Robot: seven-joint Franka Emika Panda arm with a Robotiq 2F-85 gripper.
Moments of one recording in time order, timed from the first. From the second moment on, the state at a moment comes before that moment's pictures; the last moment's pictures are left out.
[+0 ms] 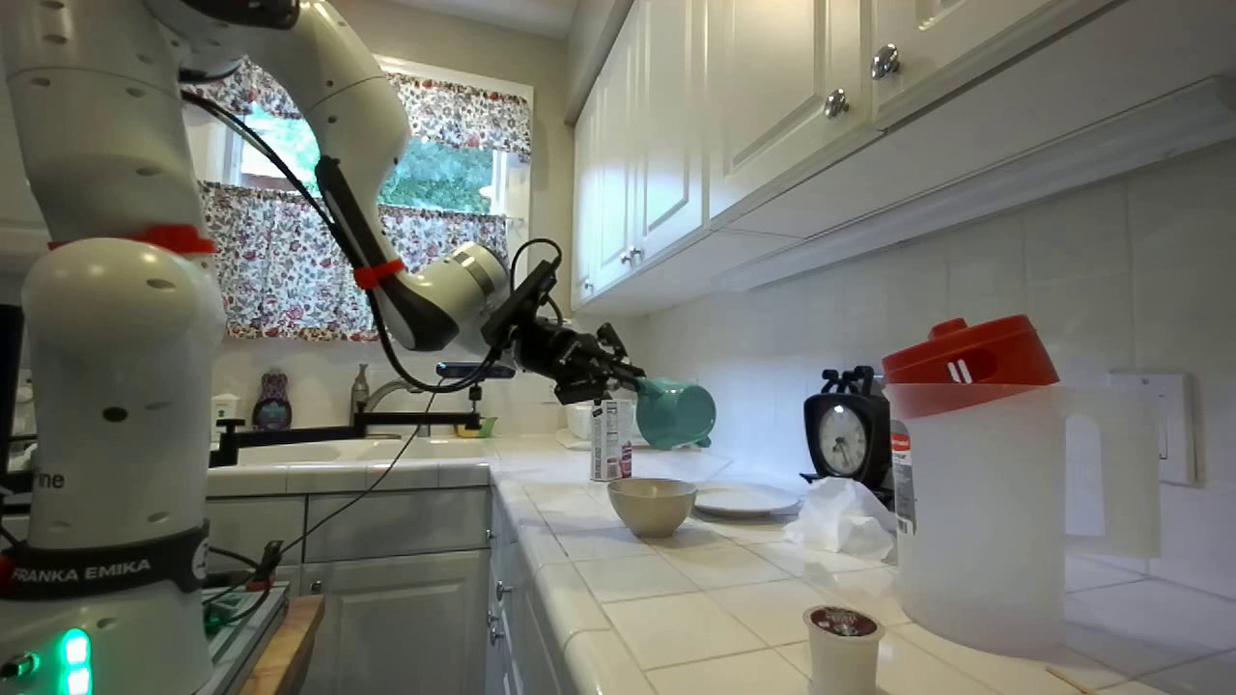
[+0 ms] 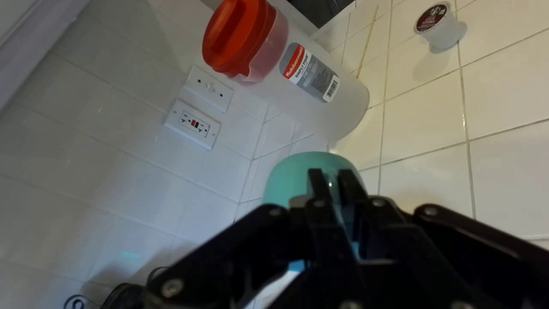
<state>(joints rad) 0.22 -0.21 0.25 -2.62 -1.50 1.94 0.19</state>
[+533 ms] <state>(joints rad) 0.25 -0.17 0.26 -2.60 -1.51 1.91 0.18</state>
